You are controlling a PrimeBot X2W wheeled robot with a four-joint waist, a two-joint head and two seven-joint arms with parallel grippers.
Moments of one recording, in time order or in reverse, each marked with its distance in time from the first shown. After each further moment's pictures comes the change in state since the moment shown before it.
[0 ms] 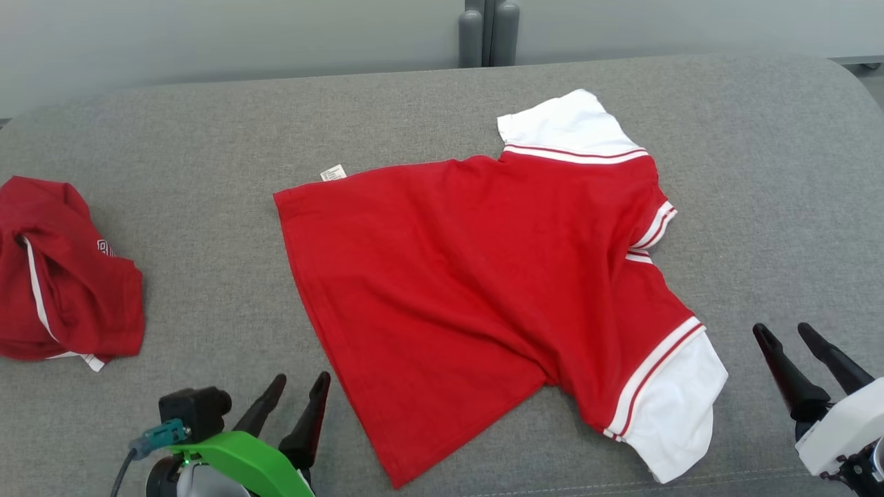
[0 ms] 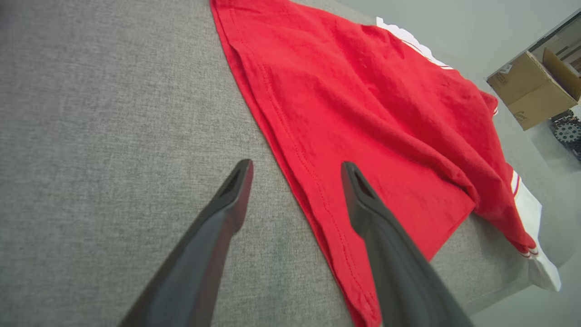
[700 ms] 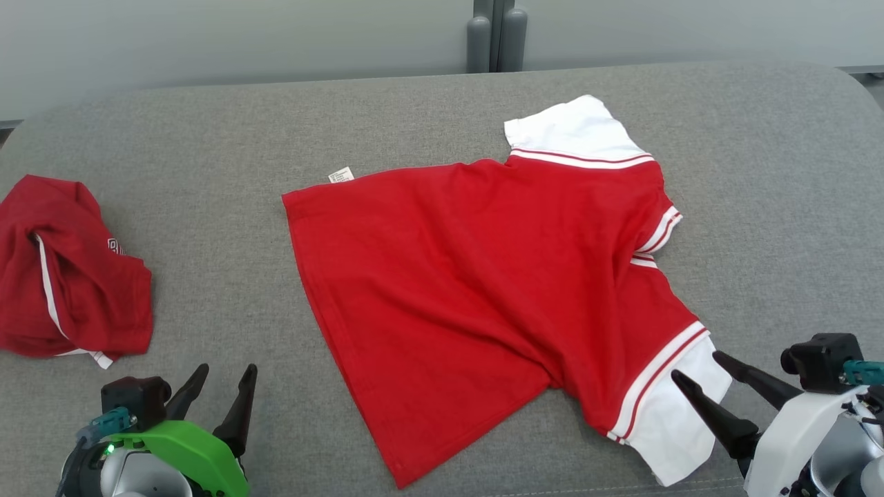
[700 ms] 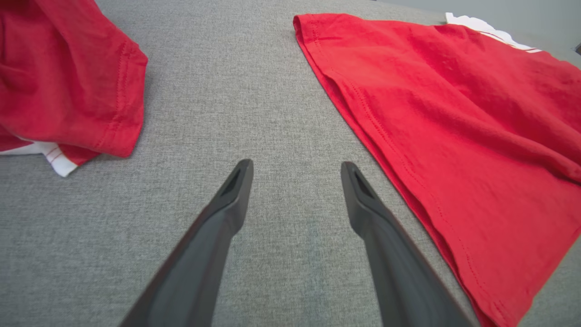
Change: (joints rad) left arm -0.045 0.109 0.033 0.110 0.111 0.003 -0.021; right arm -0.086 -0.075 0.245 -0.025 -0.143 0.059 0.131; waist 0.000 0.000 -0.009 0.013
